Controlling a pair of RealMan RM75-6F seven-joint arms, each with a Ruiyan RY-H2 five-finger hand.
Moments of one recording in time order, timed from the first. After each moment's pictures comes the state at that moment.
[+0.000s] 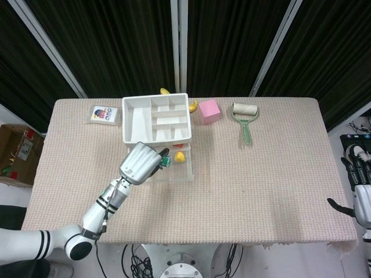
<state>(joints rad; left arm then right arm) -0.85 -1.38 -0.14 -1.86 1.26 1.23 0.69 0.05 -1.04 0.10 -1.60 -1.47 1.52 0.04</state>
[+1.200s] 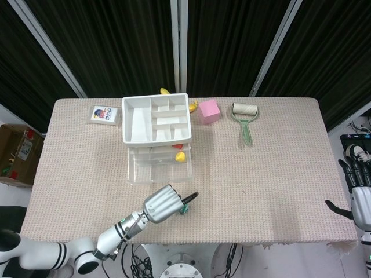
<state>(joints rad) -0.77 -1.60 0.00 -1.67 1.63 1.16 0.65 0.04 -1.05 0.09 -1.61 -1.49 1.53 0.03</state>
